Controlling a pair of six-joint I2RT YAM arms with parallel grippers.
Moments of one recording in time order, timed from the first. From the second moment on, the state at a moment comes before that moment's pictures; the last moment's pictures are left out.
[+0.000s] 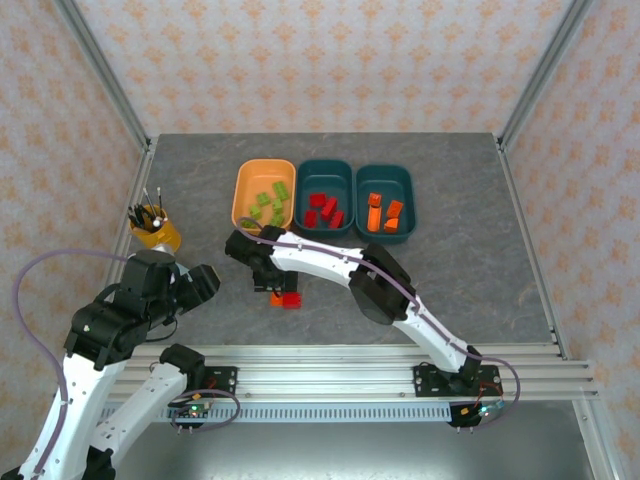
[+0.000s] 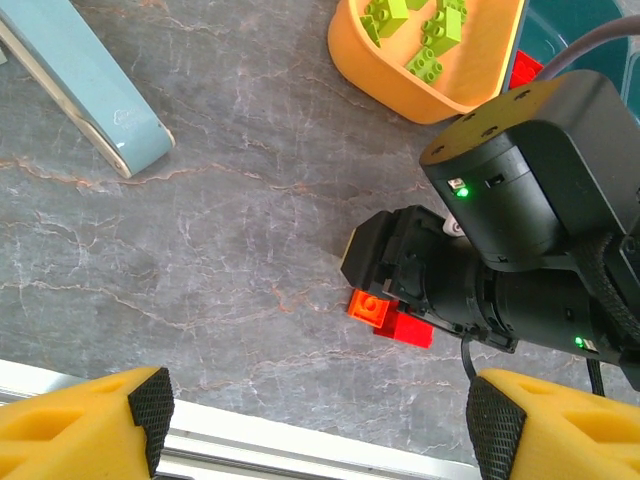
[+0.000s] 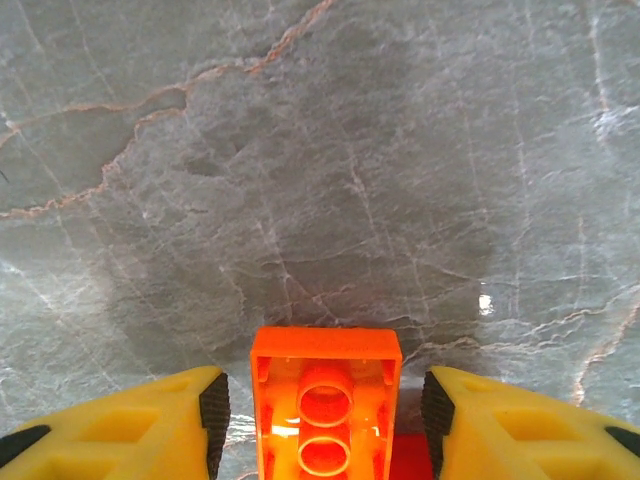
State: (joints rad) left arm -0.31 0.59 1.02 -1.33 -0.07 -0.83; right arm 1.09 2.41 2.10 -1.19 0.06 1.11
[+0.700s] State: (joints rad) left arm -0.31 0.58 1.02 -1.35 -0.01 -0.82; right arm 1.09 2.41 2.10 -1.18 0.07 1.17
